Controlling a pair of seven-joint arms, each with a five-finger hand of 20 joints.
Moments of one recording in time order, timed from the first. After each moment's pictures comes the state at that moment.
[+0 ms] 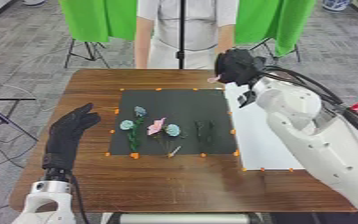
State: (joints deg) left arm 122.6 -70.1 -95.6 -118.3 61.3 6.3 15.0; right arm -61.2 -50.6 53.5 -98.5 -139.3 -7.3 3.5
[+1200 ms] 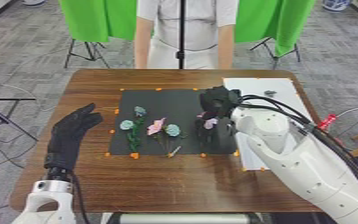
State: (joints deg) left arm 122.3 -70.4 -95.6 -118.1 61.4 5.1 14.1; right arm -65.8 -54.8 50.2 -94.8 -148.7 -15.8 0.1
